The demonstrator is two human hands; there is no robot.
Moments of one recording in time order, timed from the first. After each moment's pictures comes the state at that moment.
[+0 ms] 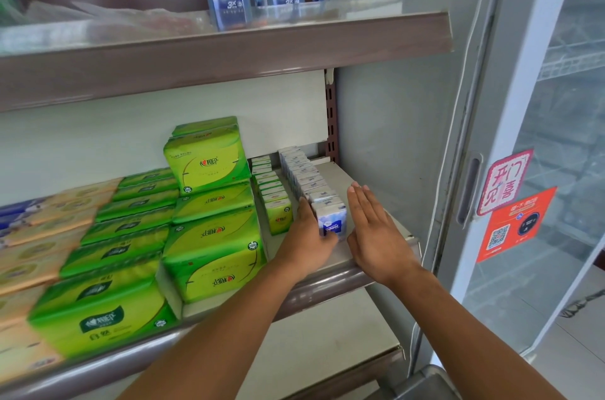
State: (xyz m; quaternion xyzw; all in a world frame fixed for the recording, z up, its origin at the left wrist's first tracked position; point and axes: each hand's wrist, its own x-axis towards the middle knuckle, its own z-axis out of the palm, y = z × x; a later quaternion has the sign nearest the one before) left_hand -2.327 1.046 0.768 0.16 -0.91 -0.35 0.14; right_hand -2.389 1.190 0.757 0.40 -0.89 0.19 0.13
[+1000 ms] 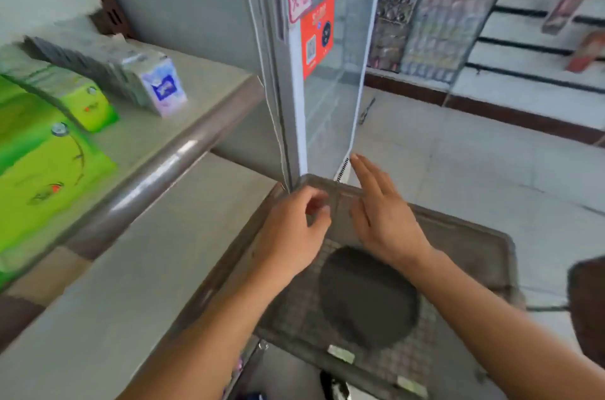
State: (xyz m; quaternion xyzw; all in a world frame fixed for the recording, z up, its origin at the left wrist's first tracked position) left_hand -2.157 1.172 0.669 -0.16 -0.89 -0.42 -0.03; right_hand -2.133 1.338 0.651 0.07 -0.94 0.29 0.17
